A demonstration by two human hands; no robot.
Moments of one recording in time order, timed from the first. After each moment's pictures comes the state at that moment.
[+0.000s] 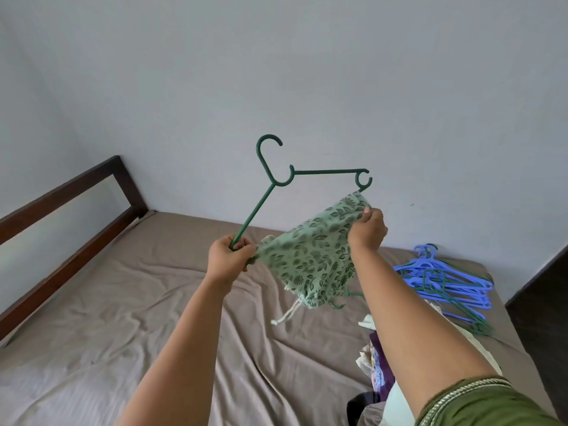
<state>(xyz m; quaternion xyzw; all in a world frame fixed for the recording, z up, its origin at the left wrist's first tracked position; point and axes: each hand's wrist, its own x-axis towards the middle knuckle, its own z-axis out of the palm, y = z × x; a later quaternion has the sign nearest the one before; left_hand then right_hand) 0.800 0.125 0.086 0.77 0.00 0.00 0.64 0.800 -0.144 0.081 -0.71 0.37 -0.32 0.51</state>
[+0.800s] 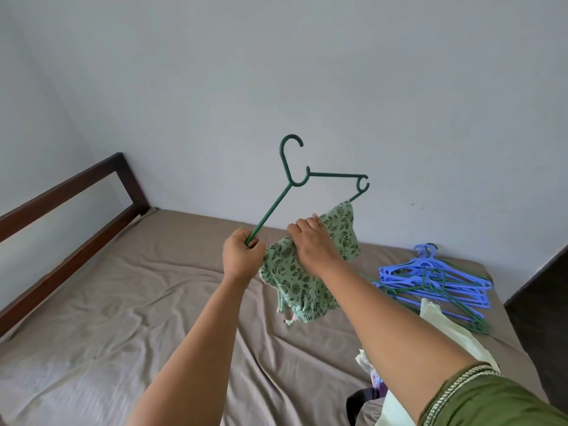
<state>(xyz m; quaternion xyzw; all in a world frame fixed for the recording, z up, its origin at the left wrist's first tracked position) 0.789 0.101 0.084 0.81 -0.01 0.08 0.57 0.782 -0.067 0.071 -0.97 -0.11 -0.20 0.04</state>
